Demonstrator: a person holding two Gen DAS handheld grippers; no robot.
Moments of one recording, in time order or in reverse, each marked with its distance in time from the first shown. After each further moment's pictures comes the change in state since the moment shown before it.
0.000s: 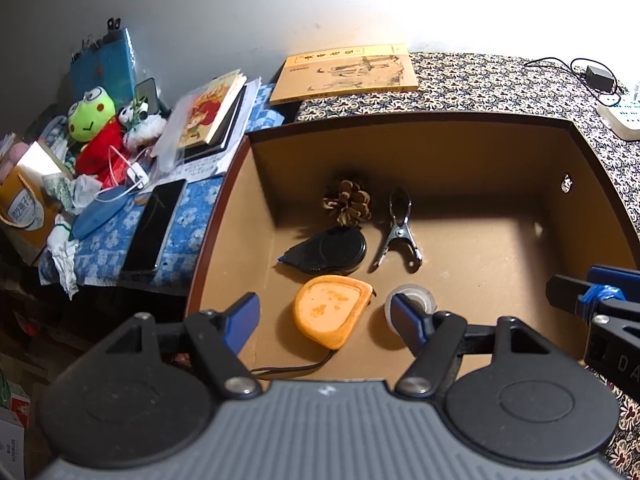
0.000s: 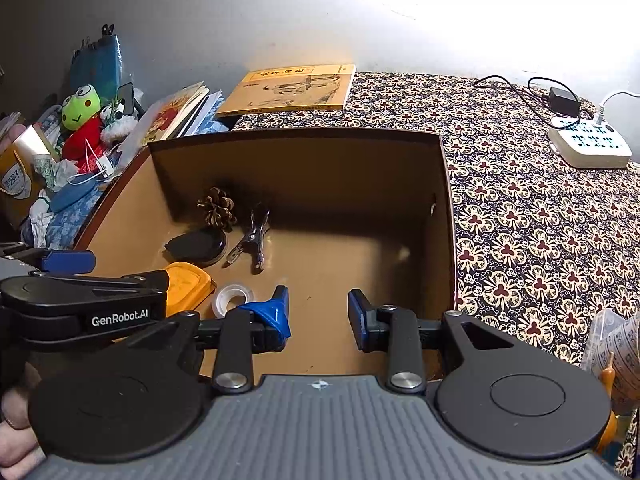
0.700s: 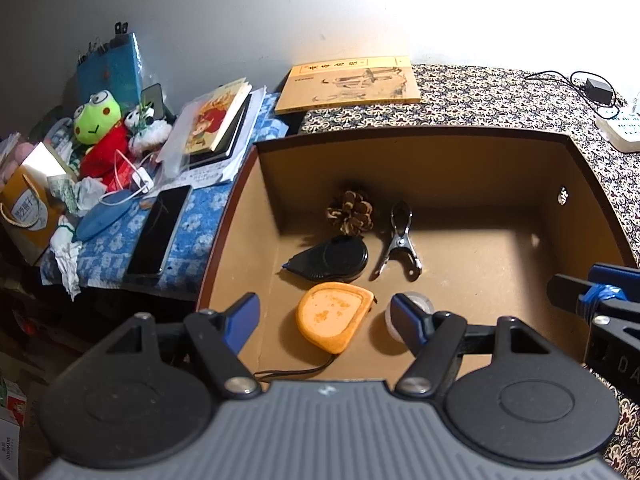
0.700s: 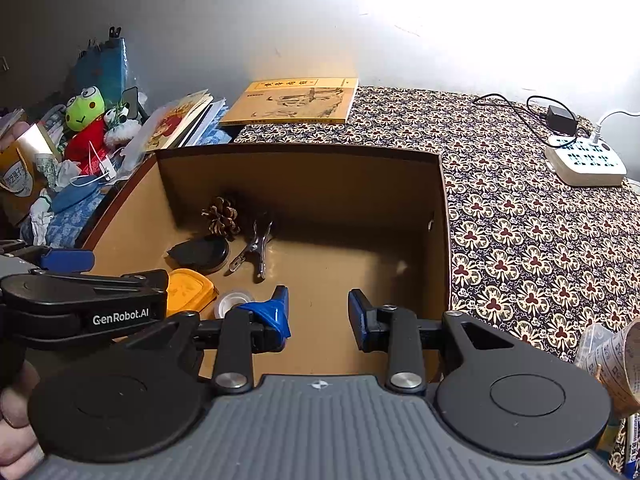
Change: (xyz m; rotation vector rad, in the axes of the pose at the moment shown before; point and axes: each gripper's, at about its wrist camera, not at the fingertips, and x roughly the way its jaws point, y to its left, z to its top) left arm -0.009 0.003 0.001 -0.019 -0.028 0.000; right arm -0.010 0.007 0.001 -0.028 -0.031 -0.015
